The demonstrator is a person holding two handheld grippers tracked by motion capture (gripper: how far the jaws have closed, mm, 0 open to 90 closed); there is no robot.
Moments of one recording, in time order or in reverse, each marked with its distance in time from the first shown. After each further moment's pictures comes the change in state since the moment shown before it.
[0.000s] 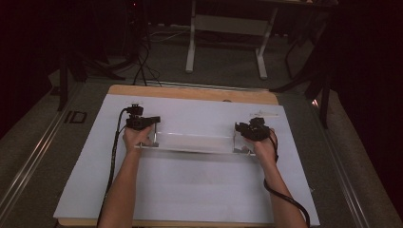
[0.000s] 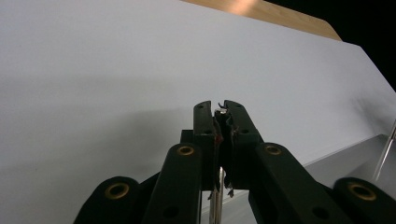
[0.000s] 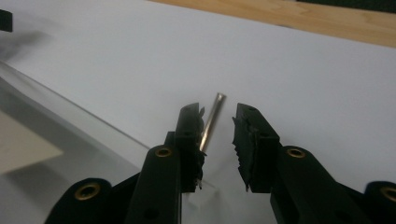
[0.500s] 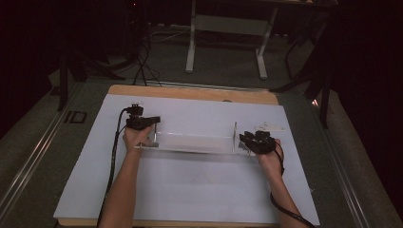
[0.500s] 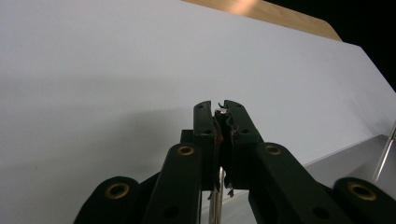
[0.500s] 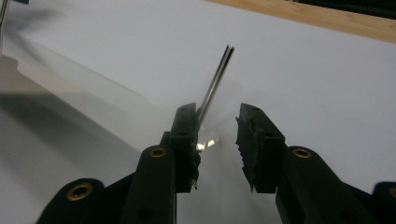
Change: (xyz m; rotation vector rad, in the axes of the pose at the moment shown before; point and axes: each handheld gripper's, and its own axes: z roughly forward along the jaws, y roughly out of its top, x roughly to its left) left arm 0.000 0.000 0.000 0.000 0.000 -0.001; right arm 0.011 -0.034 -0.029 -0.037 -0.031 -0.071
